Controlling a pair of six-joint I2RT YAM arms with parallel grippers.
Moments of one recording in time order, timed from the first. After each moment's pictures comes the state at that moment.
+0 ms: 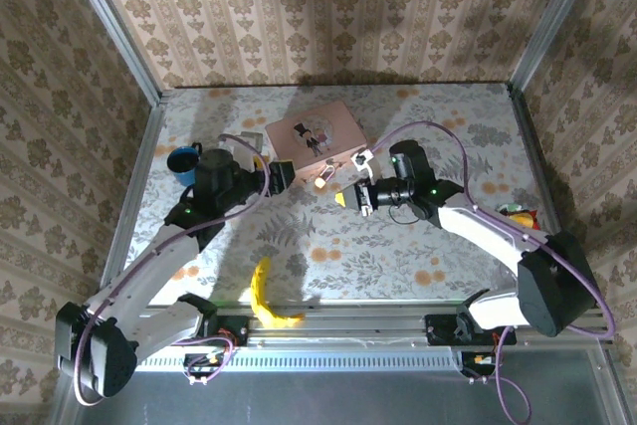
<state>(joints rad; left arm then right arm) -0.49 1.02 0.75 -0.06 0.25 -0.35 0.49 1.35 0.84 -0.06 -0.73 0.26</state>
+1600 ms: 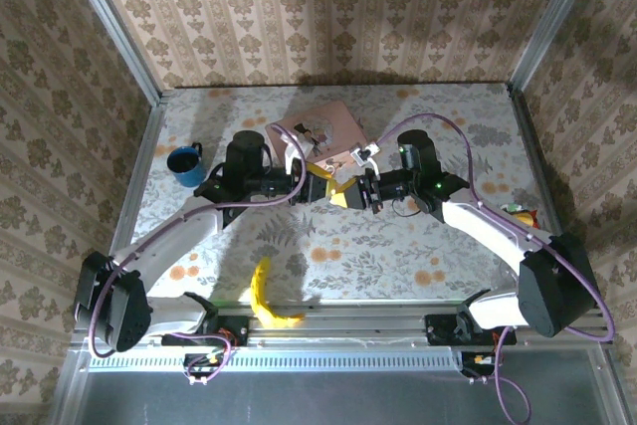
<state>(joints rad) -0.60 1.27 0.90 0.02 0.87 -0.29 0.45 1.36 0.89 0.00 -1.09 0.26</state>
